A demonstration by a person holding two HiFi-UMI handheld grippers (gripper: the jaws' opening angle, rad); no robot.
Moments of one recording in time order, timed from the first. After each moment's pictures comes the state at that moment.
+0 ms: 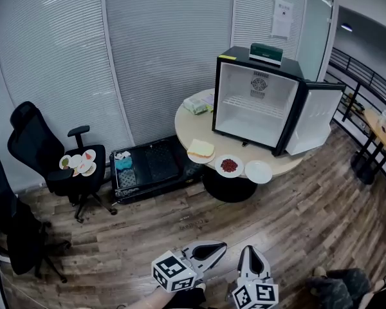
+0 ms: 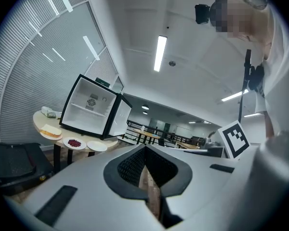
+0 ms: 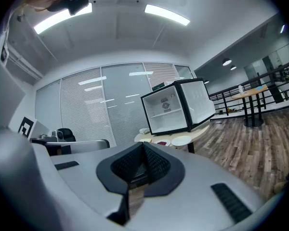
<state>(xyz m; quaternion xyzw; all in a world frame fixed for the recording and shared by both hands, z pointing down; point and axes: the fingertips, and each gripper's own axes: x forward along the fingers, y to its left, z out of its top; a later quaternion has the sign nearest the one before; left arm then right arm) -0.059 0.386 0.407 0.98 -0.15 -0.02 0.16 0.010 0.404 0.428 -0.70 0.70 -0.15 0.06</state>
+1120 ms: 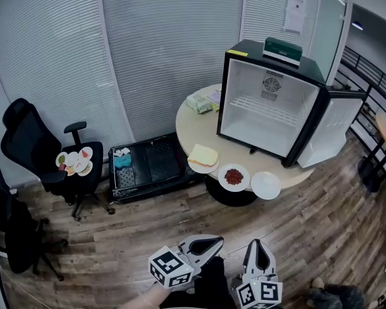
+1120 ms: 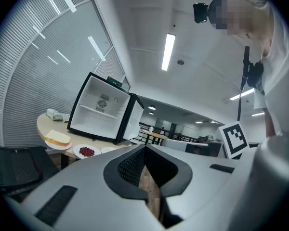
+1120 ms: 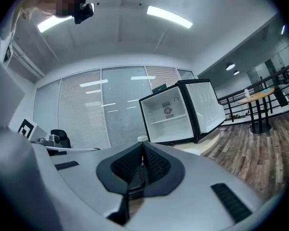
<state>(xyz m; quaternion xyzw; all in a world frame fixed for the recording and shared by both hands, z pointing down) -0.044 0.257 0.423 0.97 -0.18 -0.01 0.16 0.048 0.278 0.423 -0.69 0.71 -0.11 0.08</state>
